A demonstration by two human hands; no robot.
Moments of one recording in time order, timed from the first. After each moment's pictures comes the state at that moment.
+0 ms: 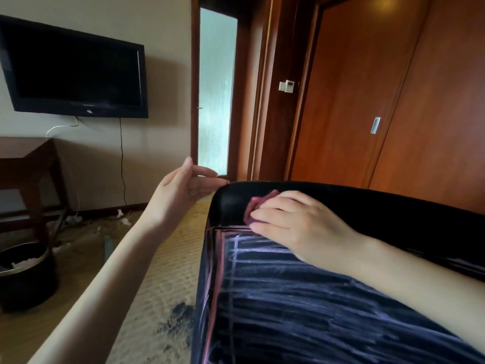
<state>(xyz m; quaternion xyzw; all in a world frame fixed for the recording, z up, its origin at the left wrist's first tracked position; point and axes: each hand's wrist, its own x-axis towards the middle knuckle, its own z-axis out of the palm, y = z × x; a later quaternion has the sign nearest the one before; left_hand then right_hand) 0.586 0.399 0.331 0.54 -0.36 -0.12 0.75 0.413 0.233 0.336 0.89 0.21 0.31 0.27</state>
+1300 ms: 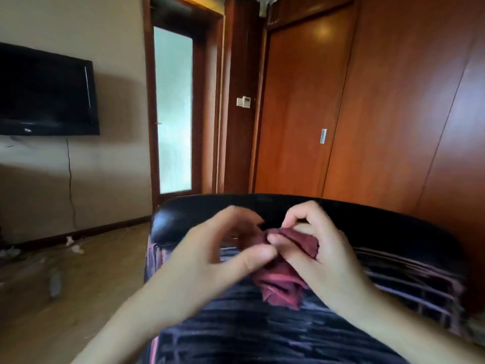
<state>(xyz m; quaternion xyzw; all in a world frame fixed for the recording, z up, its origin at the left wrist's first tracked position) 0.430 0.393 0.348 0.59 -0.62 -0.05 0.52 0.302 0.255 0.342 0.85 0.00 0.45 -0.29</state>
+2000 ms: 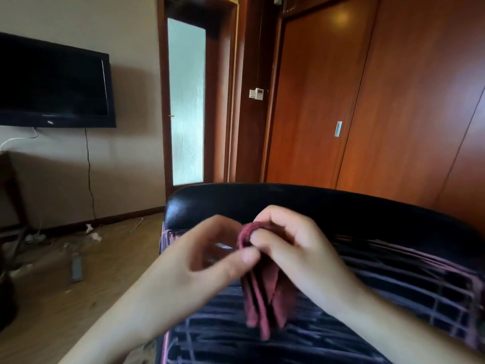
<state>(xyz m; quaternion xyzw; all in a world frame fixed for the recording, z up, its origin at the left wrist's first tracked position) 0.429 0.425 0.337 0.60 -0.56 -0.15 0.55 0.320 0.290 0.351 0.83 0.01 0.31 -0.46</state>
